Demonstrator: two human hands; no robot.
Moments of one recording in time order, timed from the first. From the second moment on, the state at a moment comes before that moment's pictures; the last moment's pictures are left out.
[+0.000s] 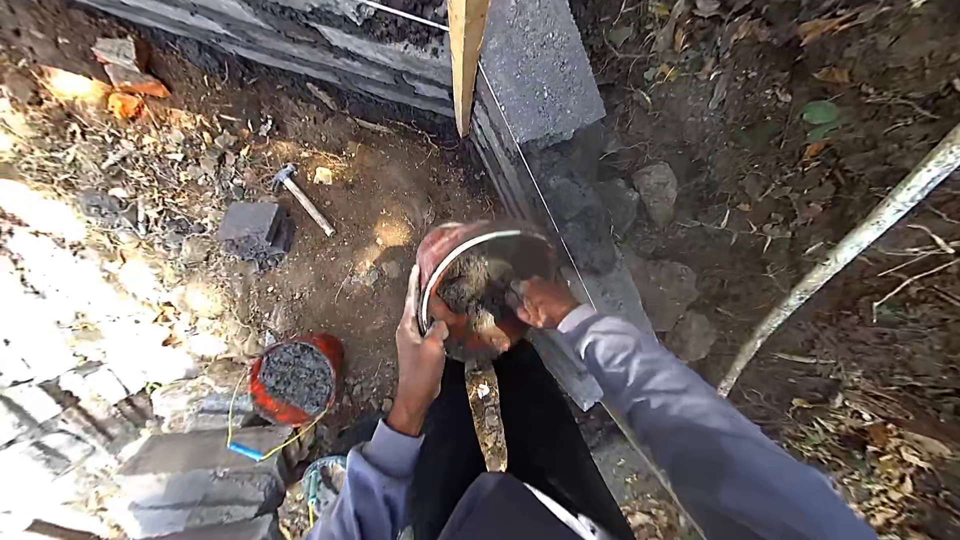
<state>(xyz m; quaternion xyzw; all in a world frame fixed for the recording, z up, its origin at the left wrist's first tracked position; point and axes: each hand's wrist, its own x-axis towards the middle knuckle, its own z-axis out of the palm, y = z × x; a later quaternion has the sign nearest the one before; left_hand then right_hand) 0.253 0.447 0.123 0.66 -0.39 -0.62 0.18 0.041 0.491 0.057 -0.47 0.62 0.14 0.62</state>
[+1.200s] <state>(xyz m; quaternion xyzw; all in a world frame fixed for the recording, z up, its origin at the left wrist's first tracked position) 0.247 0.536 0.046 0.74 -0.30 -0.60 0.07 -0.061 0.709 0.055 -0.26 0.90 -0.05 0.35</state>
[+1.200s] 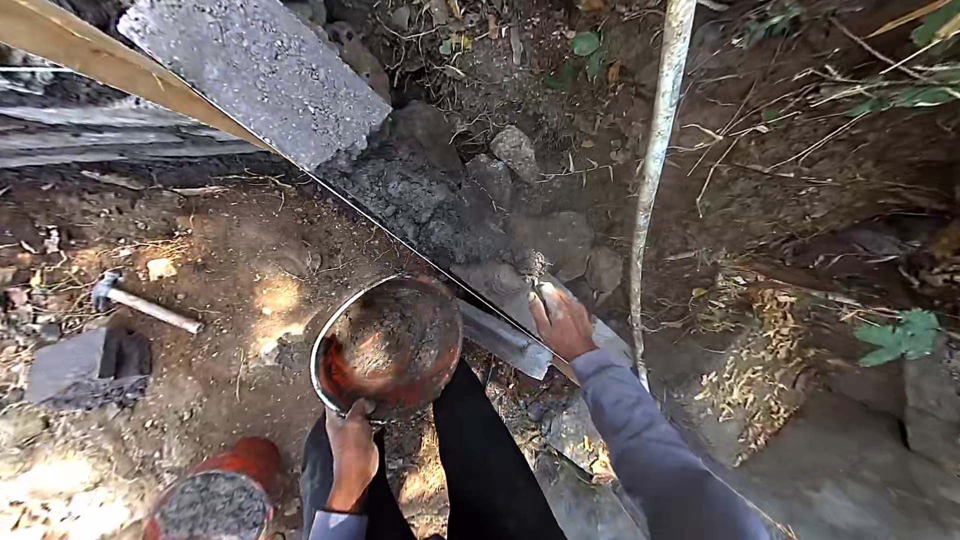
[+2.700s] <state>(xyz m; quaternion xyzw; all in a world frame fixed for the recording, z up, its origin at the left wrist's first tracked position) 0.226 0.559 0.020 0.75 -0.22 -0.62 0.10 0.000 0.597 0.094 -0.28 0.83 -0.27 0.39</state>
